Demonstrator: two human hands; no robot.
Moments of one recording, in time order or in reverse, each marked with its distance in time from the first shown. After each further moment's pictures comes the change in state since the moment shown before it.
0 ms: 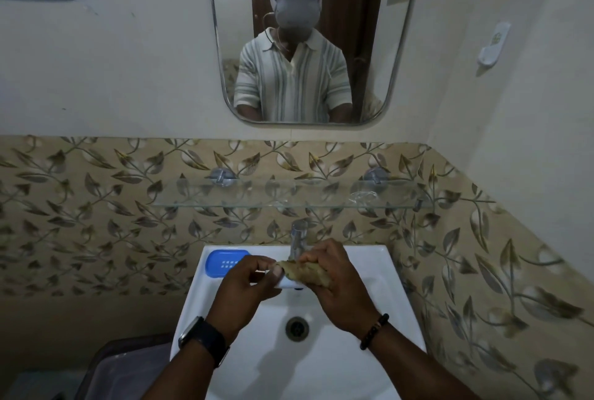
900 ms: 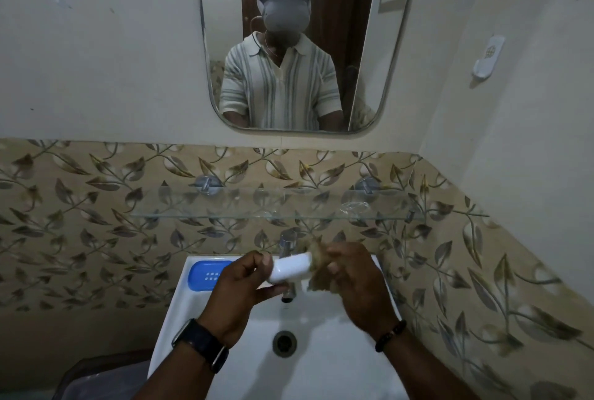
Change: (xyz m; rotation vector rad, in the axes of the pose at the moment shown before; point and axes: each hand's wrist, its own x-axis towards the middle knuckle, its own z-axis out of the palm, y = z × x) left_hand 0.022 0.026 0.019 -0.412 -0.075 -0.073; right_hand 0.004 0.039 -0.034 -0.120 0.245 -0.020
